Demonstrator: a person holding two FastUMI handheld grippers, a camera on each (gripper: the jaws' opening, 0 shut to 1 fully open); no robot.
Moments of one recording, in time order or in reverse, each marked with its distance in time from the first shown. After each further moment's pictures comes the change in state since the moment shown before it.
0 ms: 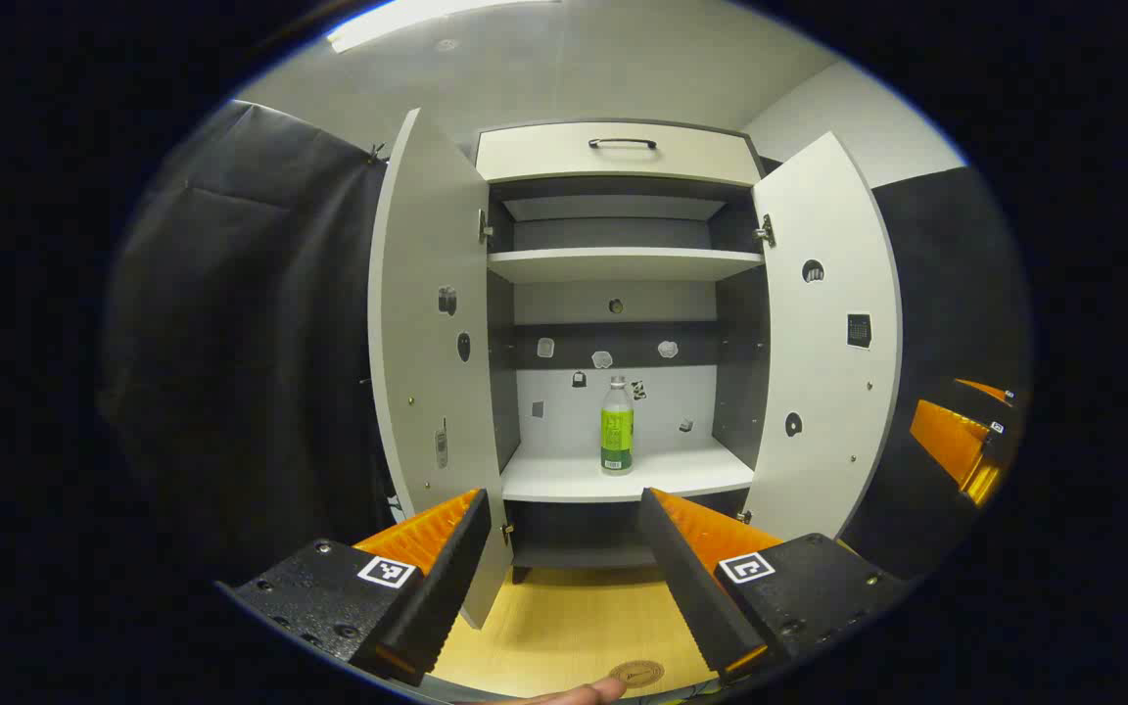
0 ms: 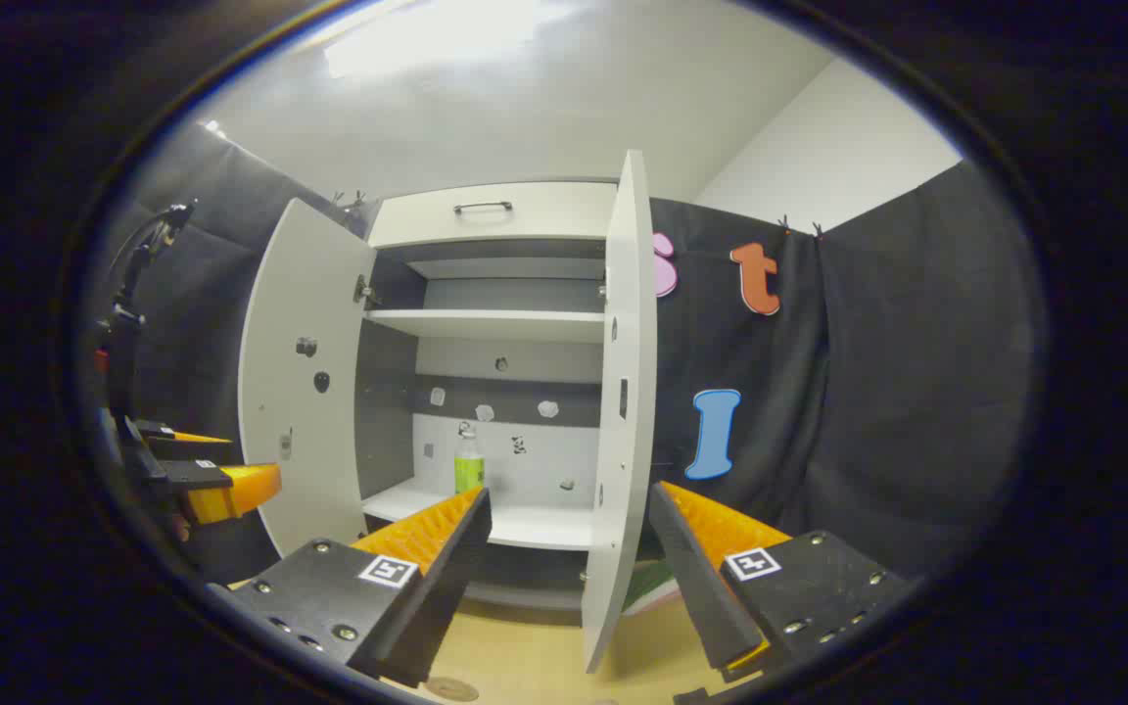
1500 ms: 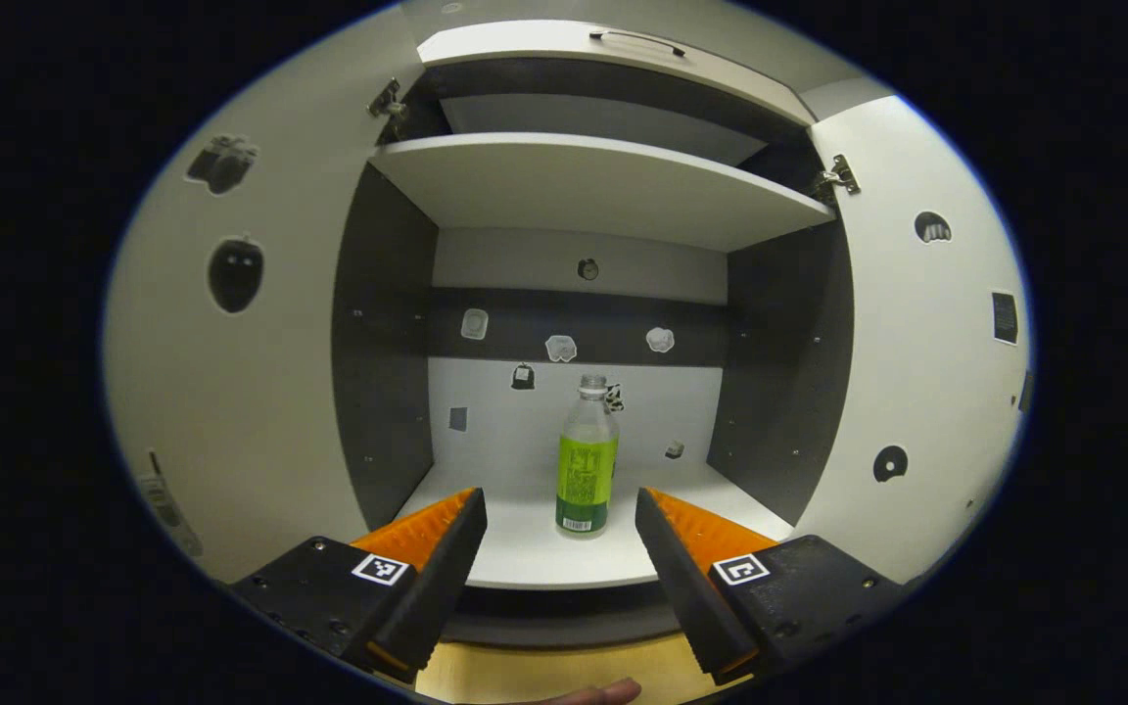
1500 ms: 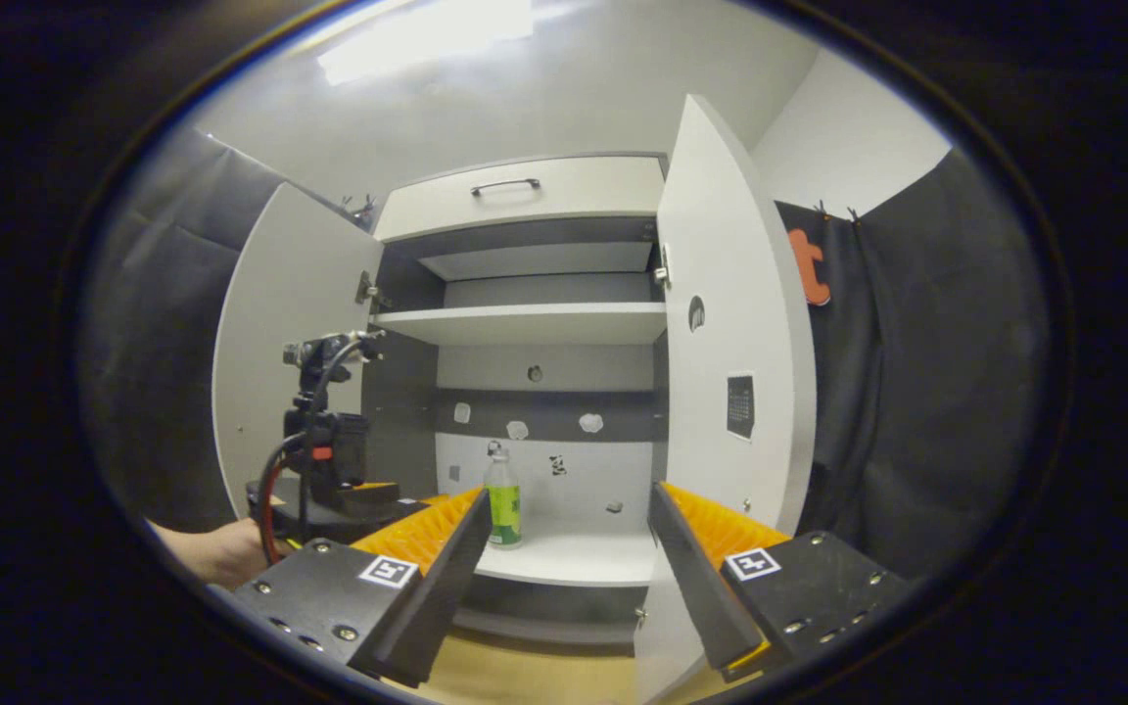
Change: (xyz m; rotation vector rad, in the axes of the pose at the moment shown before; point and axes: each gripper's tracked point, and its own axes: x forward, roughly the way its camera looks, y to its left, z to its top) left arm 0.280 -0.042 -0.034 -0.081 0.013 -0.187; right arm 0.111 0.054 -0.015 0.032 -0.024 0.070
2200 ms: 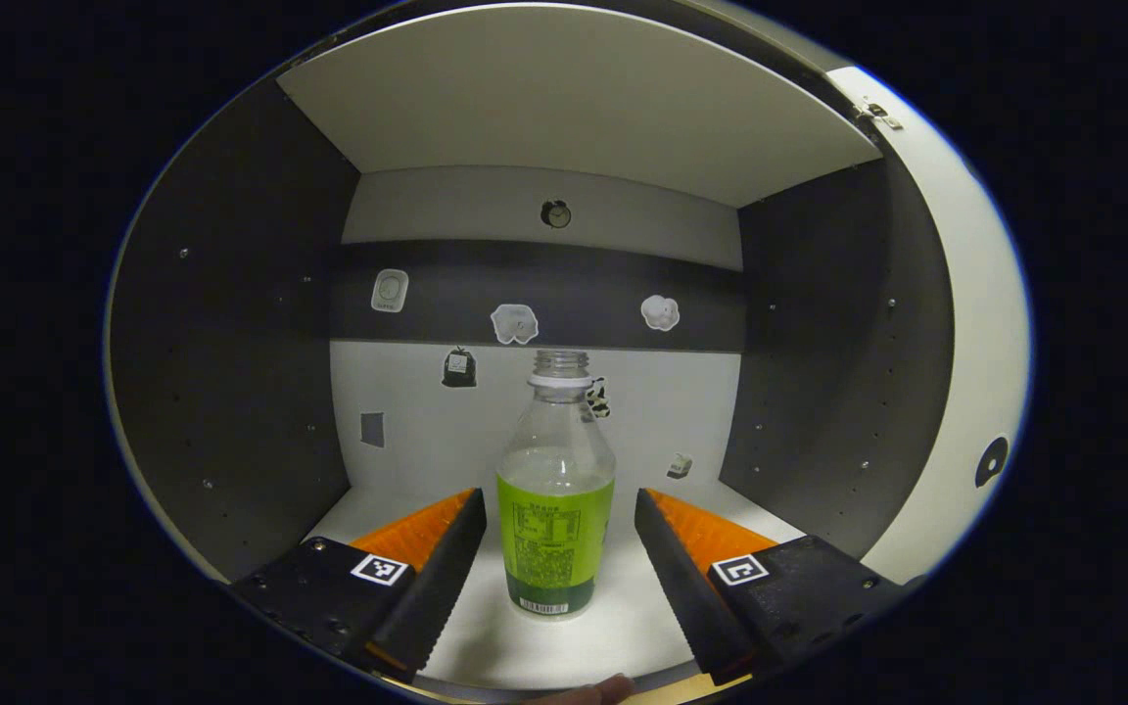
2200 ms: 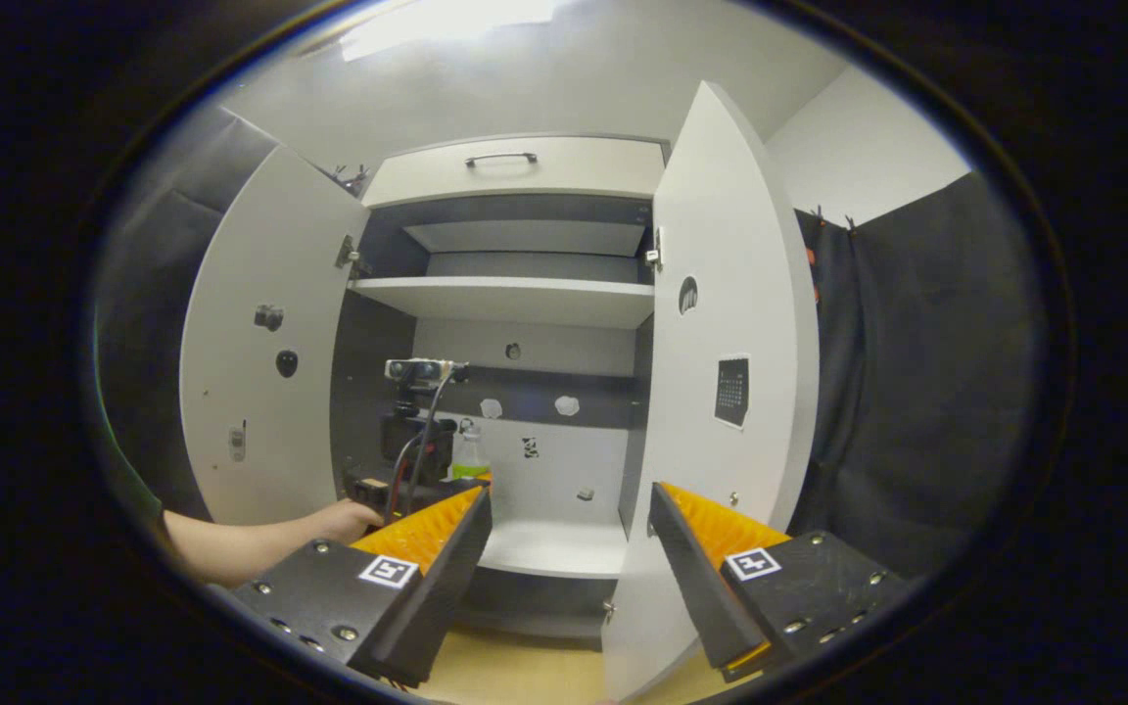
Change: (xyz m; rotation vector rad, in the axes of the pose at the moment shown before) left arm 0.152 -0.016 -0.026 0.031 -0.009 -0.061; right arm 0.001 -0.014 -0.011 -0.074 0.038 -0.057
